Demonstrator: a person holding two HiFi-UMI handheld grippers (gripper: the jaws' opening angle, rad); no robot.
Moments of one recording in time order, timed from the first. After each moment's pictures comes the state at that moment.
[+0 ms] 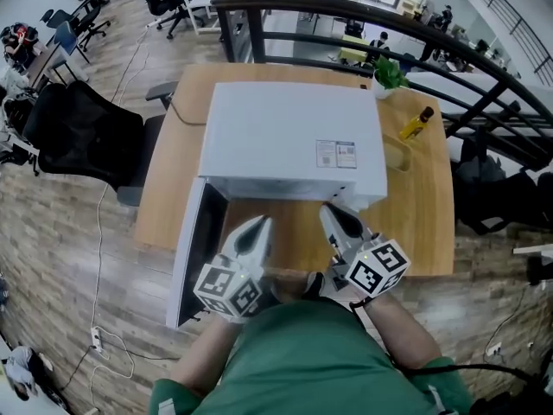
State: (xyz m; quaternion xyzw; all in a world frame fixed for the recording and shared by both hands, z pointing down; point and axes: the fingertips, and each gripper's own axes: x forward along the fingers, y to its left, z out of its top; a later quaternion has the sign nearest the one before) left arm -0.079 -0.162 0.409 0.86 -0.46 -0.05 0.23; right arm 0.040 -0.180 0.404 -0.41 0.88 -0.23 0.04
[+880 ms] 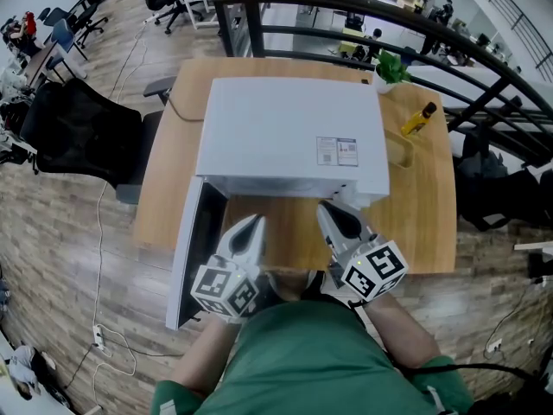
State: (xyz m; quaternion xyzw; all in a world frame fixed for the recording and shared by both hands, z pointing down) left arm -0.090 -0.166 0.421 0.85 -0.48 -0.03 0.23; right arm 0.030 -0.181 0.401 -0.41 0.89 -0.18 0.01
